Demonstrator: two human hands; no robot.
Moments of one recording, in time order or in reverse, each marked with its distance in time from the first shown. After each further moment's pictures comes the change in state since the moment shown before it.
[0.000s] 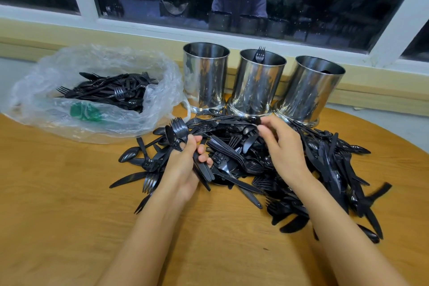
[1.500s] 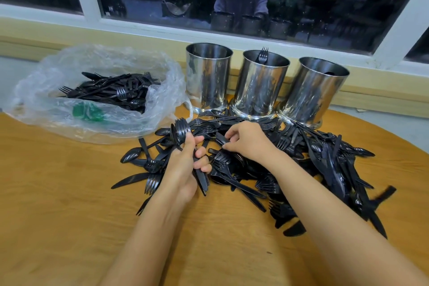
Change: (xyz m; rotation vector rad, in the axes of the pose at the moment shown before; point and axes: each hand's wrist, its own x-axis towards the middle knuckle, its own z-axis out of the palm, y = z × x) left_hand -0.001 0.004 -0.001 0.051 0.020 0.003; right_hand 0.047 -0.024 0.048 -0.275 -0.523 0.201
